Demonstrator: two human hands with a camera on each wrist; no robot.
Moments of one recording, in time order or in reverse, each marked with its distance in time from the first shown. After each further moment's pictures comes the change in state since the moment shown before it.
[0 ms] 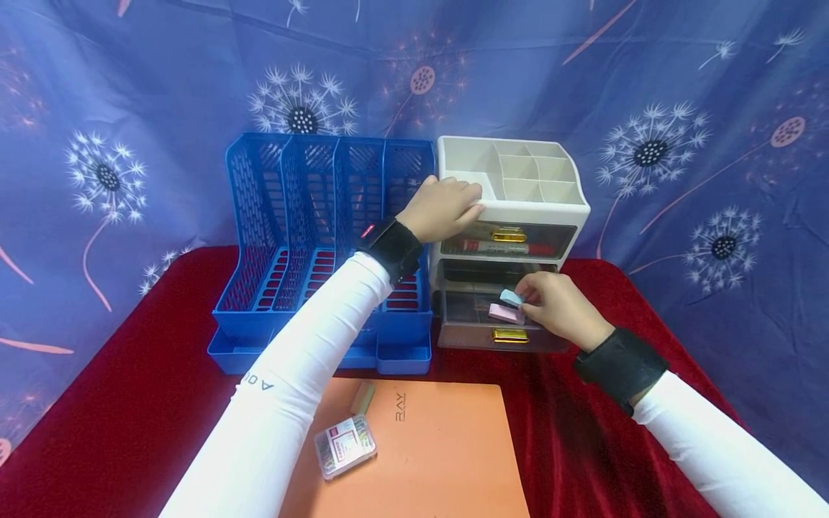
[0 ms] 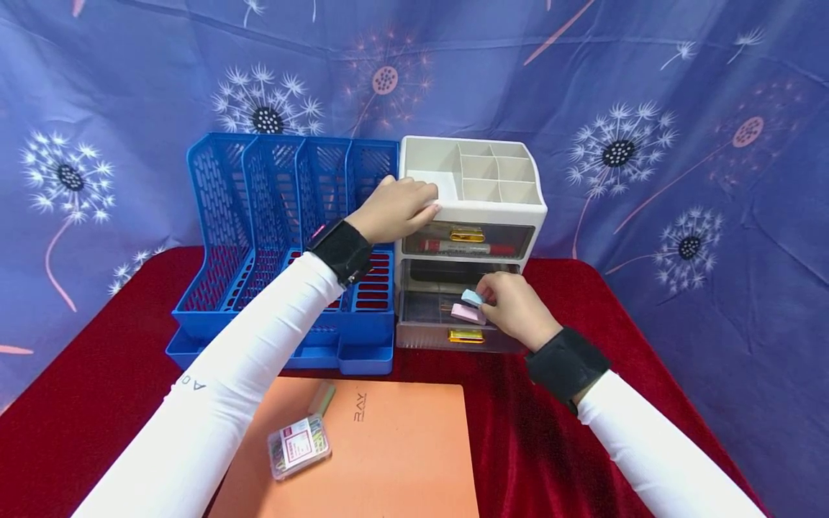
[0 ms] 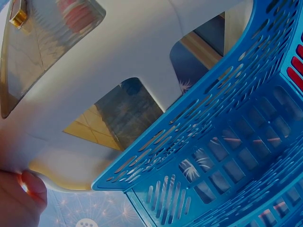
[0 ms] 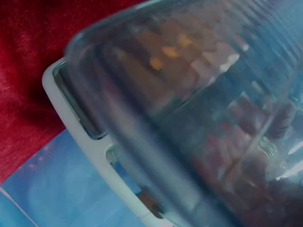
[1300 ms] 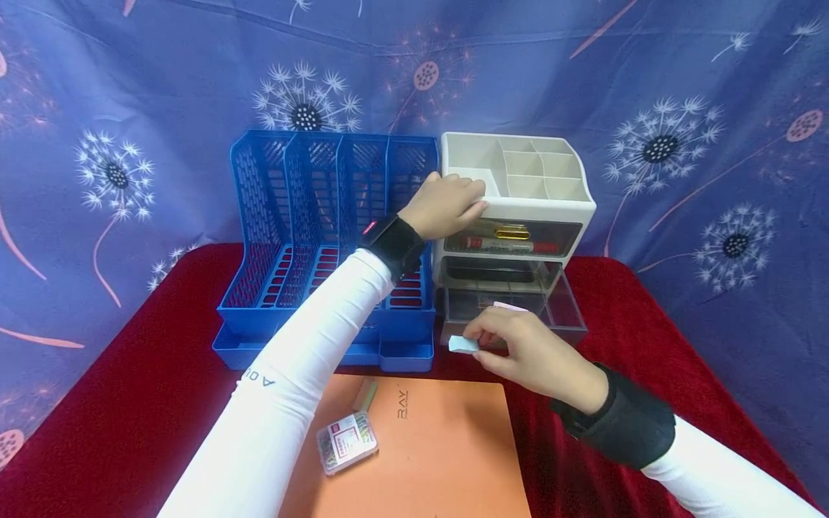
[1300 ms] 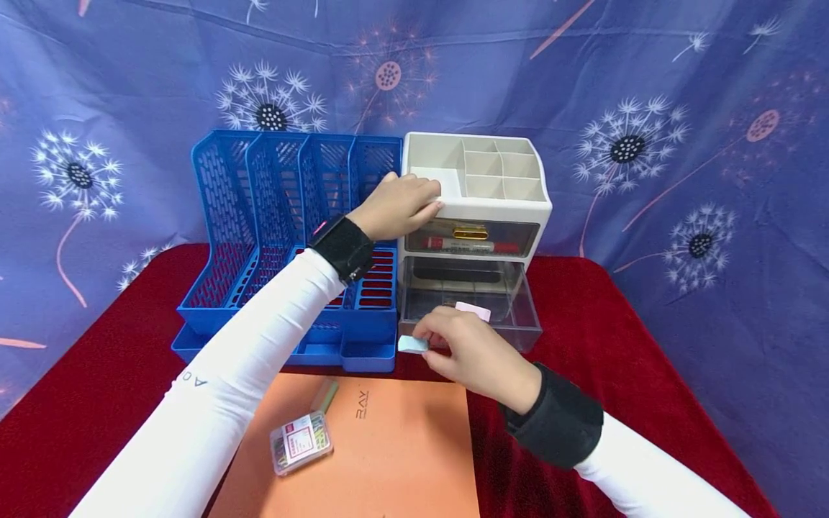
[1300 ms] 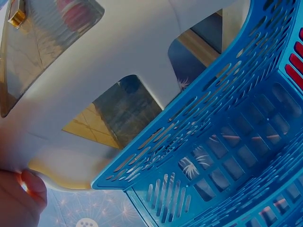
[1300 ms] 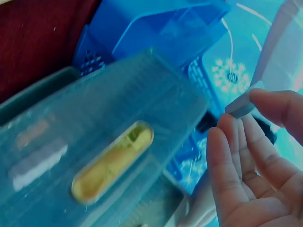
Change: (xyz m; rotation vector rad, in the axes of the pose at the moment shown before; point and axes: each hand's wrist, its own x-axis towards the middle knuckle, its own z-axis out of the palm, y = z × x) left_hand 0.003 -0.001 0.003 0.010 0.004 -0.006; right_hand -0.034 -0.081 0.012 0.150 -0.045 -0.361
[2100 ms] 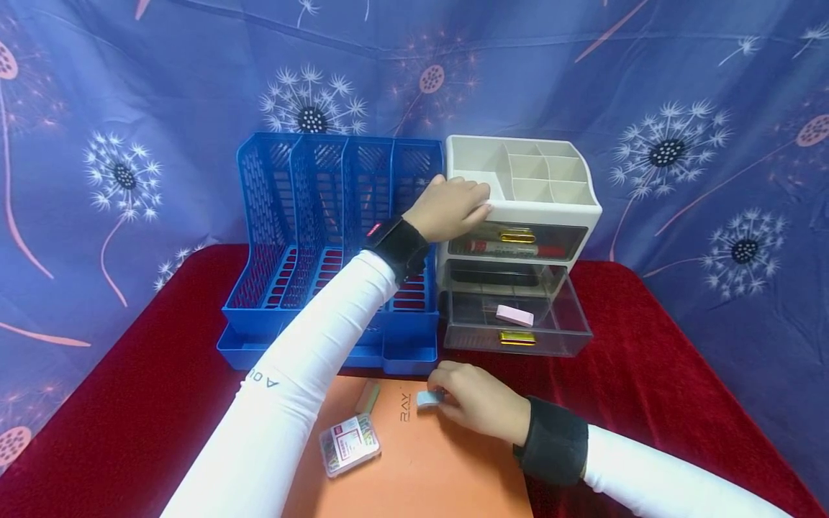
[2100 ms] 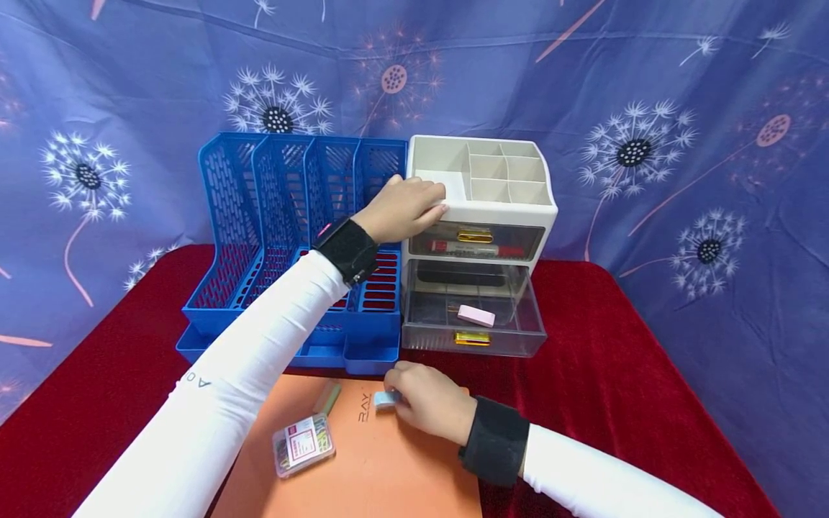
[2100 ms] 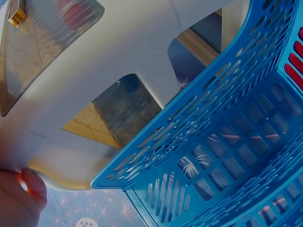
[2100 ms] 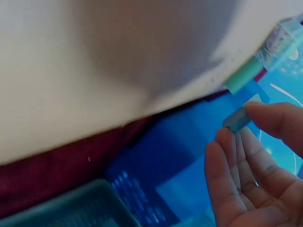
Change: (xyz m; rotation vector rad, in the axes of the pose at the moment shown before) left_hand -0.001 0.002 -0.003 0.008 -0.015 0.009; right_hand 0.001 0.003 0.091 -0.047 -0.221 0.035
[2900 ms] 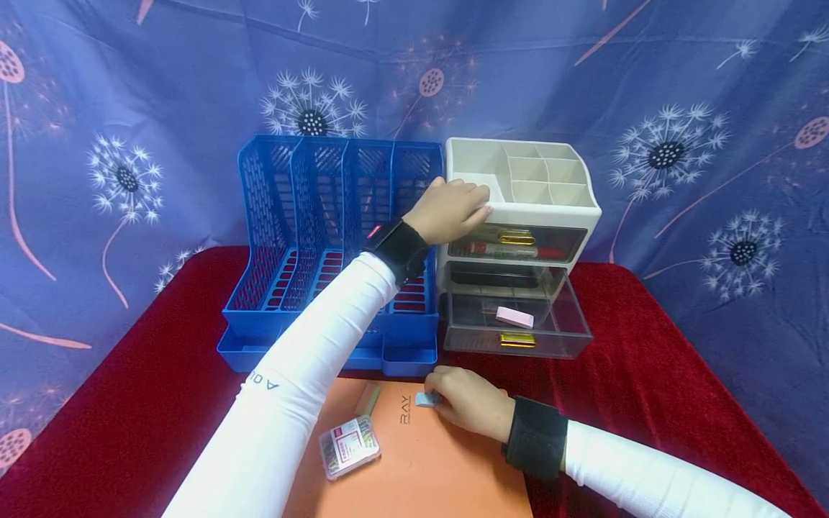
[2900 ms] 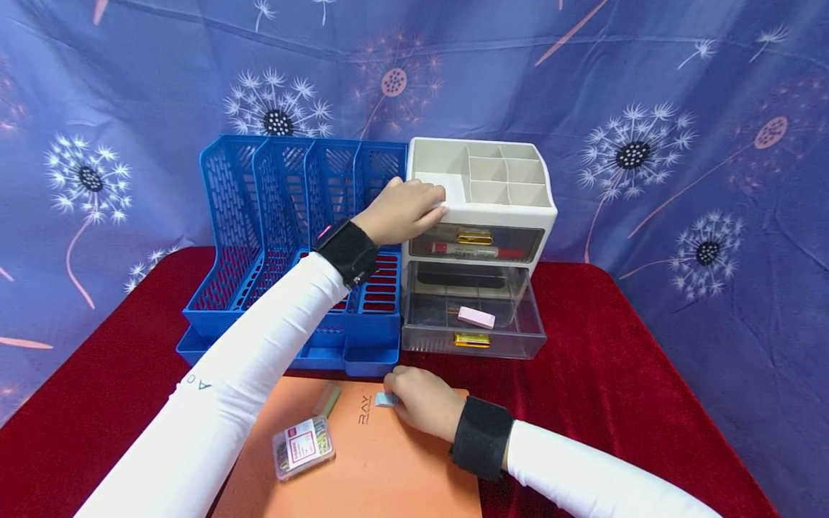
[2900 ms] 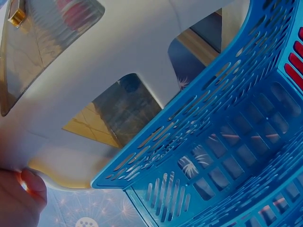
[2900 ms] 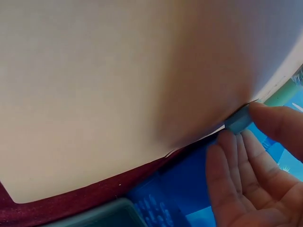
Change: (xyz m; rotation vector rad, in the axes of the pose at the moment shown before) left_hand 0.000 0.001 0.001 0.002 0.006 -0.005; right_hand 0.009 0.012 0.023 -0.070 0.007 -0.011
